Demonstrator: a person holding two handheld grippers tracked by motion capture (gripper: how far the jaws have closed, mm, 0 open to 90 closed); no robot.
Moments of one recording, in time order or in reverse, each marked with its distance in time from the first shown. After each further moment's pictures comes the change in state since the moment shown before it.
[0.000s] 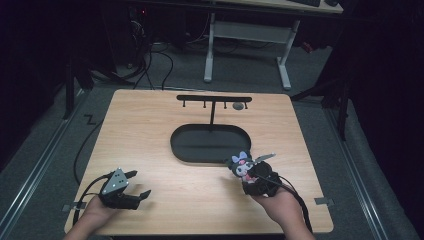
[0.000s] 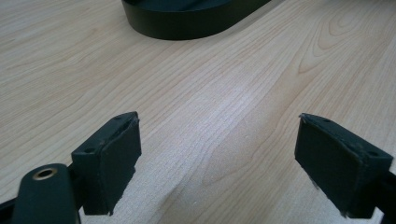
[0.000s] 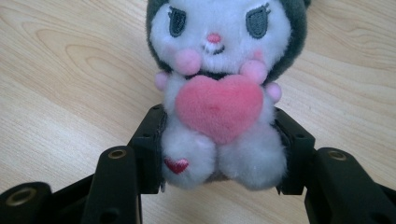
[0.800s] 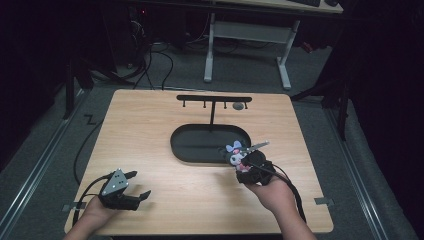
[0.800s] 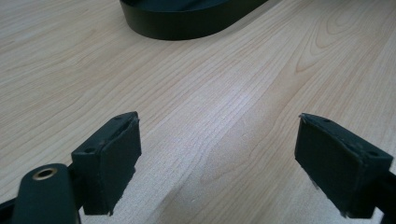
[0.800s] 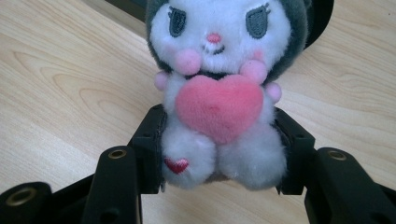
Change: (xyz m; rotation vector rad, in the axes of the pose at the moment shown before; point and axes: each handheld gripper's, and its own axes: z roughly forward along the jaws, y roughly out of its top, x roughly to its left) left arm -0.001 -0.001 -0.001 -0.004 -0.001 0.008; right arm 0.004 0.033 -0.004 -0.041 0.000 -0.013
